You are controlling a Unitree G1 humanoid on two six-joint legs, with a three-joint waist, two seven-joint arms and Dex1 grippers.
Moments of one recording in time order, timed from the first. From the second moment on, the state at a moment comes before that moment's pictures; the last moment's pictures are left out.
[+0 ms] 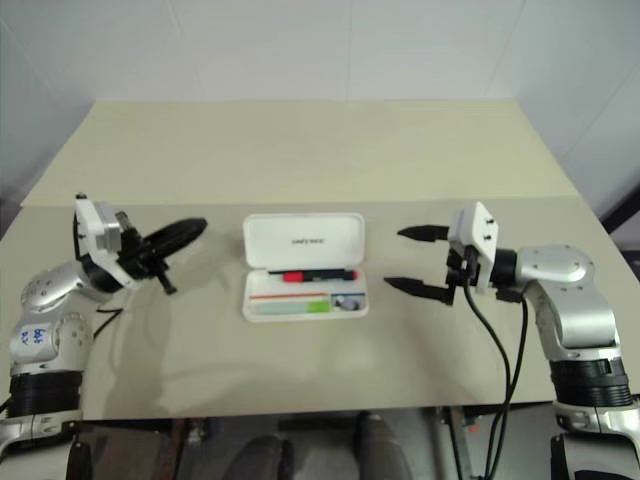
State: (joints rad) left arm -0.42 0.59 0.30 0.15 -0.51 0.11 -0.88; right arm -0.46 -0.73 -0.09 -0.02 0.42 0.26 1.22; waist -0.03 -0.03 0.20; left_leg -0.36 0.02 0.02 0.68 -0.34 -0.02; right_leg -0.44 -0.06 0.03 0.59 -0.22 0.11
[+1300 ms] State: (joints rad) left arm -0.56 0.51 0.11 0.33 -0.36 -0.02 -1.09; right arm -0.44 -0.69 -0.08 -0.03 0.42 0.24 1.17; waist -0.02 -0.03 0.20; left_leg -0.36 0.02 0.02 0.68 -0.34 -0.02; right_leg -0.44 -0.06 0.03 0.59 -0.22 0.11
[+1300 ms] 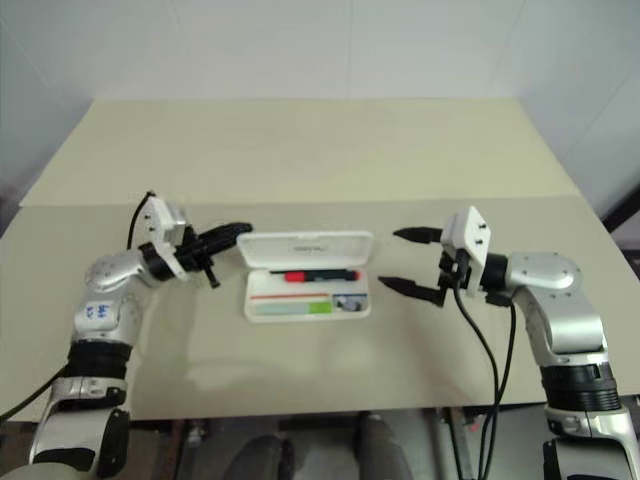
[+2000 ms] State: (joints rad) left arm -0.51 0.58 -0.14 0.20 -0.25 0.08 -1.25; right arm -0.37 -0.67 -0.07 -0.09 0.42 0.24 1.10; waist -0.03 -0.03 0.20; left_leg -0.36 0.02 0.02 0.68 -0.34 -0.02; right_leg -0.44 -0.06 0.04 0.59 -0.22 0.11
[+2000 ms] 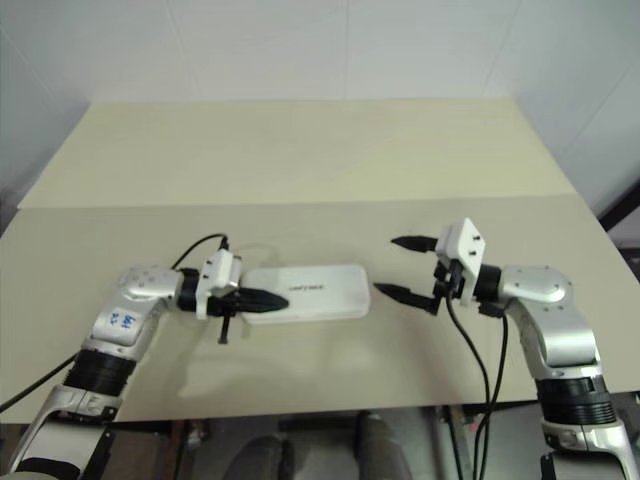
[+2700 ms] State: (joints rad) left arm -0.51 0.53 -0.03 0.19 -0.36 0.19 -1.16; right arm -0.35 -0.66 -0.07 -0.08 0.42 0.22 1.10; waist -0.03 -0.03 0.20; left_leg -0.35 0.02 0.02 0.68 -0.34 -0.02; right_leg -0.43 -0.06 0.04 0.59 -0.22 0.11
